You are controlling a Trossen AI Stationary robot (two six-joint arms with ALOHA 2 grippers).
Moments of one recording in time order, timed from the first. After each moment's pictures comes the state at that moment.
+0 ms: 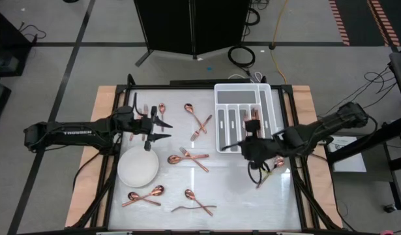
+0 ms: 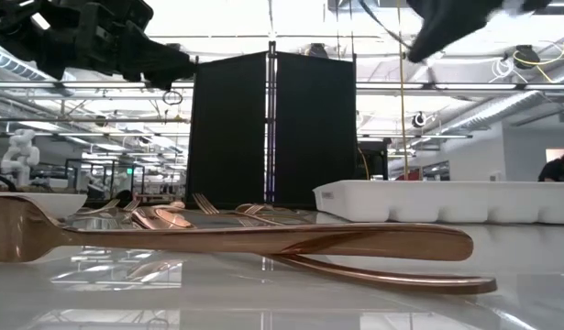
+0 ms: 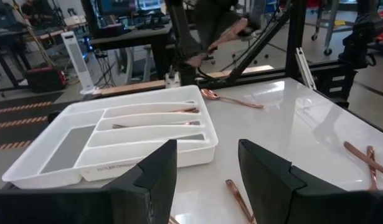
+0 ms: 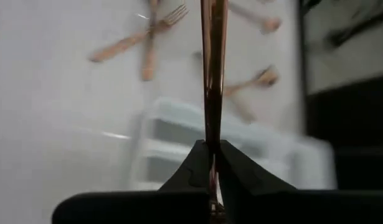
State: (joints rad) left arm 0.27 0.80 0.33 0.33 0.39 0.20; right arm 0.37 1.24 1.08 -0.81 0.54 -0.09
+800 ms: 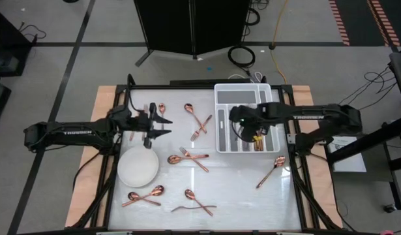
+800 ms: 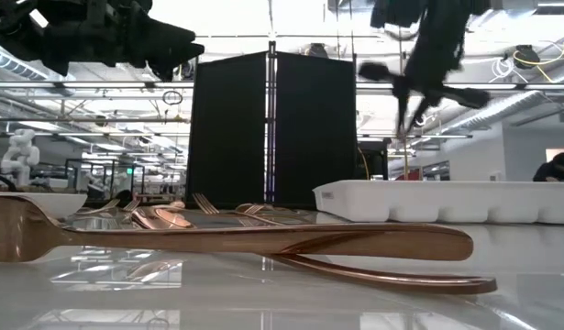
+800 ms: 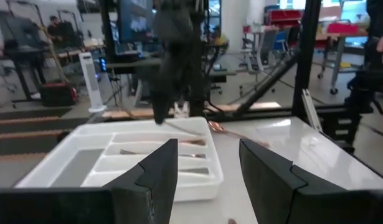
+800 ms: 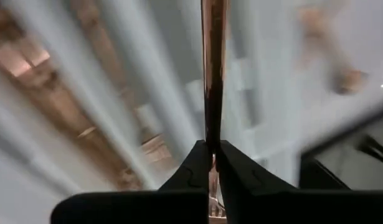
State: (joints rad) left arm 0.27 0.80 0.33 0.47 0.35 0.08; right arm -0.17 1.36 1.03 -0.87 0.26 -1.42
